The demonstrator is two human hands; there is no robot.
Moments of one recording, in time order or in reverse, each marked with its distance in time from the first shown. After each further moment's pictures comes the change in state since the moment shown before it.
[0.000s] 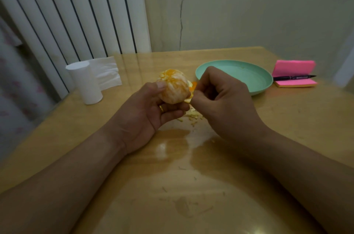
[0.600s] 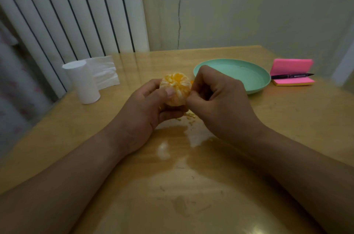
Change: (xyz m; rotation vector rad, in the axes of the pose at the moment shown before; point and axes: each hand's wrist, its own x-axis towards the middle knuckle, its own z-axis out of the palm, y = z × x) left_hand 0.003 -0.007 -0.002 0.264 0.015 0.084; right_hand 0.001 -0.004 0.000 -0.065 -0.018 -0.032
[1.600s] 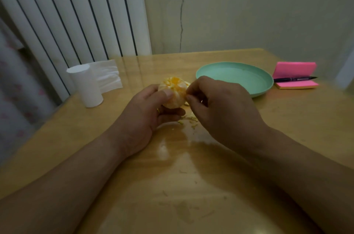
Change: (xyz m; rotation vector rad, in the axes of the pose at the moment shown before) left_hand 0.003 -0.001 -0.005 0.016 0.090 -0.037; right_hand 0.001 -0.003 -0.003 -0.395 -0.054 -0.144
